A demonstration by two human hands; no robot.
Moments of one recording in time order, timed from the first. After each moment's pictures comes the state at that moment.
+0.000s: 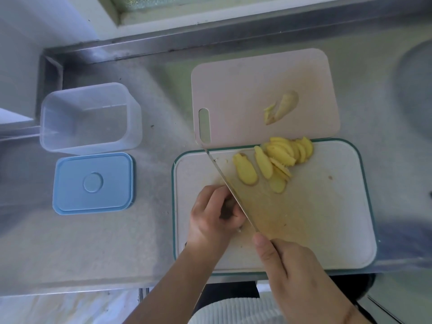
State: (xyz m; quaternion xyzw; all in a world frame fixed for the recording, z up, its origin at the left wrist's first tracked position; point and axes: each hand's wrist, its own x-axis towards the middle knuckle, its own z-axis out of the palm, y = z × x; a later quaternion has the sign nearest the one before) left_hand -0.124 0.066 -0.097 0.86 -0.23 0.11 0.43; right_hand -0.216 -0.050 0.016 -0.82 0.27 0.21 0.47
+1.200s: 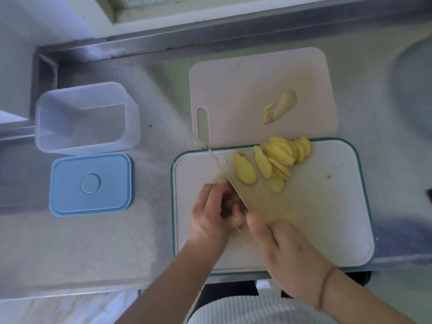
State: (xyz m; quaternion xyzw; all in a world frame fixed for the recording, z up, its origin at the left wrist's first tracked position) left_hand -0.122 0.068 -0.094 0.87 -0.21 0.06 0.44; right_hand -0.192 -0.056 0.010 -0.80 0.25 0.27 0.47
